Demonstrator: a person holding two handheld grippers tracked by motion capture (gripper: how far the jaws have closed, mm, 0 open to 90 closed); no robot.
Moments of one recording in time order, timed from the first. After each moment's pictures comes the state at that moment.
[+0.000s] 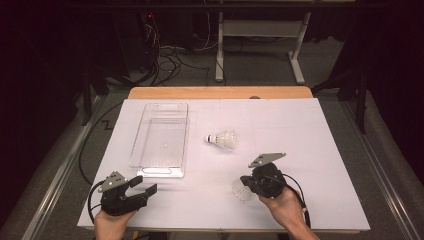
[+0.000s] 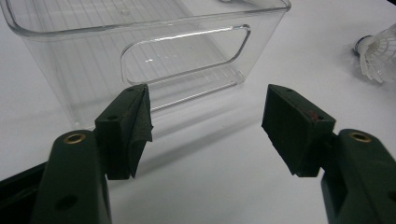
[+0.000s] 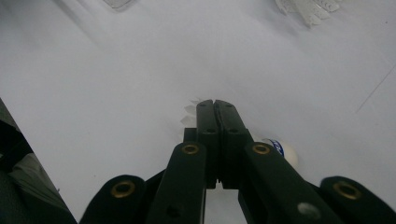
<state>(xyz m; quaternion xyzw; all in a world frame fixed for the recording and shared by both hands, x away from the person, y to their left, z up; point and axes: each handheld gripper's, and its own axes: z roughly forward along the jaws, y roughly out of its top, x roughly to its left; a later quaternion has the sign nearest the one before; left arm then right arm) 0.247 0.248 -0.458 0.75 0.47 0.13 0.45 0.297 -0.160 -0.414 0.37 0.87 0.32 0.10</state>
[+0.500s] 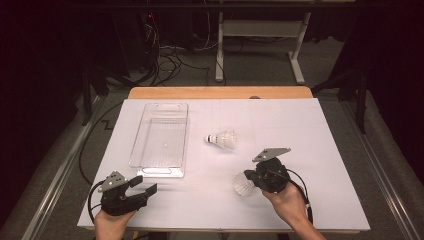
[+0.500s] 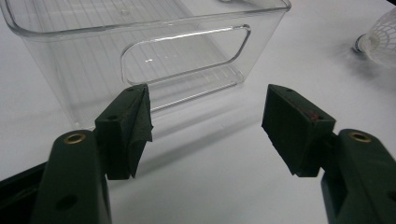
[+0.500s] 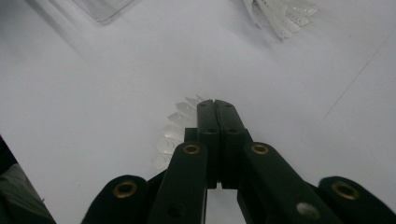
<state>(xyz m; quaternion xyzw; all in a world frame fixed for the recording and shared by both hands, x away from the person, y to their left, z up) 0.247 0.248 -0.458 0.75 0.47 0.13 0.45 0.305 -0.168 -0.404 0.38 0.86 0.32 0.12</state>
